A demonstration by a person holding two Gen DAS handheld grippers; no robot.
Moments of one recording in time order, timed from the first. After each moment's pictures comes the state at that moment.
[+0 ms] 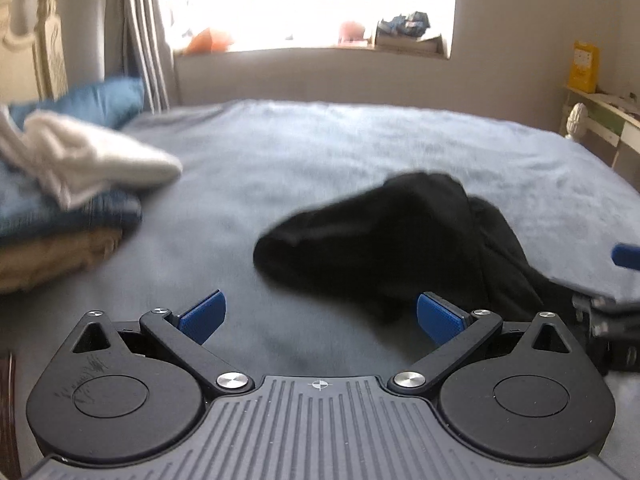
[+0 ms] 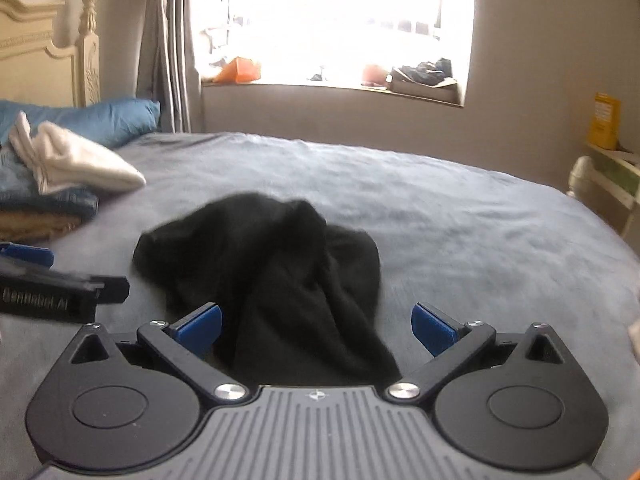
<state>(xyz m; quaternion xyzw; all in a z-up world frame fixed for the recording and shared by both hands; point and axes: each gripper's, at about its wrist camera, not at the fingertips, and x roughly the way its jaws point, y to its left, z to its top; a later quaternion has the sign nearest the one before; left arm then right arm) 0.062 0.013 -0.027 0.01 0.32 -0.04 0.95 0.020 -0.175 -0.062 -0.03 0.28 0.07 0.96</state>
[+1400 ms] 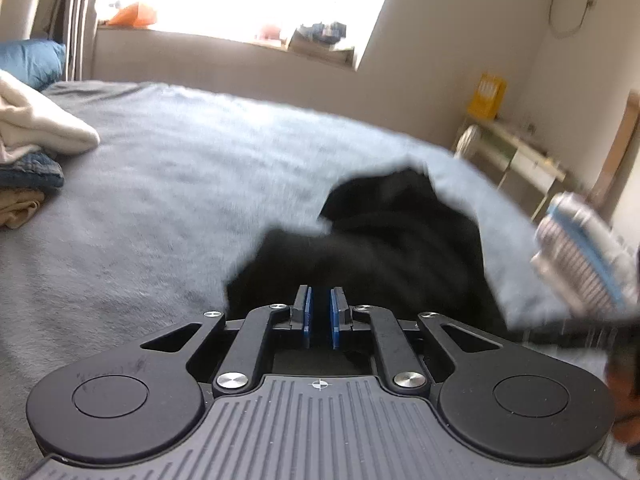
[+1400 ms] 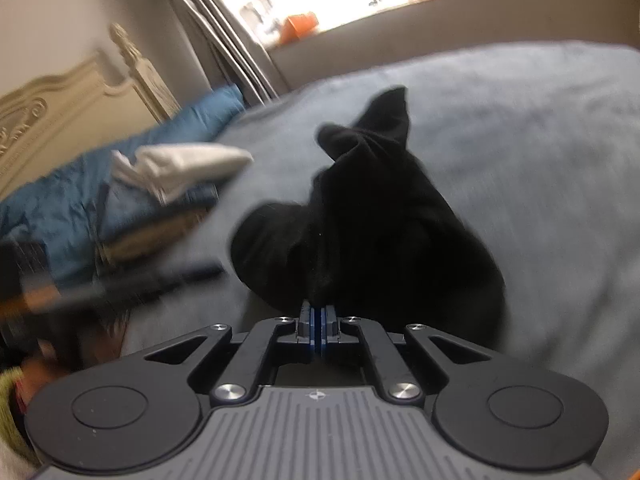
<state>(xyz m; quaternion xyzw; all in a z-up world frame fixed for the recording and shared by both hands) 0.014 0.054 -0.017 -0.09 0.31 -0.20 0.93 -0.036 -0.226 -0.051 0.15 0.41 0.22 0.87</state>
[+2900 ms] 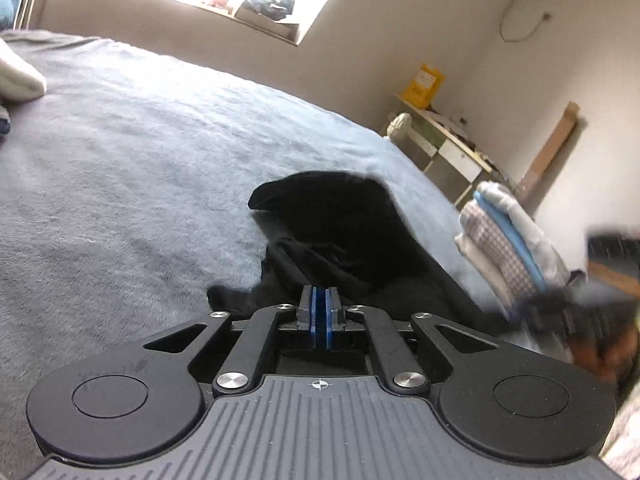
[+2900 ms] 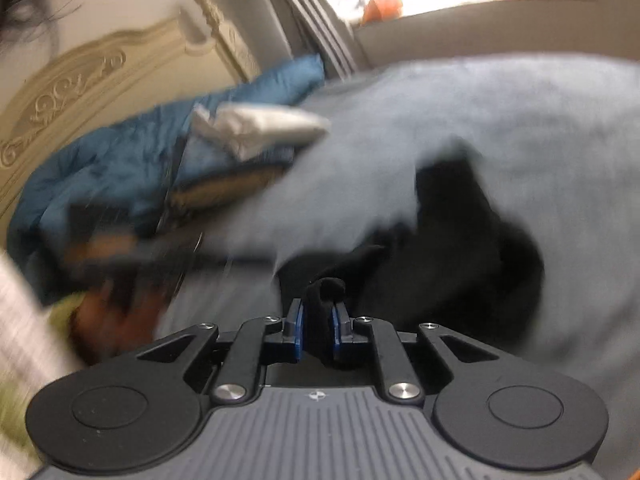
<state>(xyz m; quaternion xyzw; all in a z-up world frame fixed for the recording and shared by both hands) 0.026 0.074 -0.042 -0.16 0.35 -0.32 0.86 -0.062 -0.241 -0.032 0.10 0.42 0.35 0.83</state>
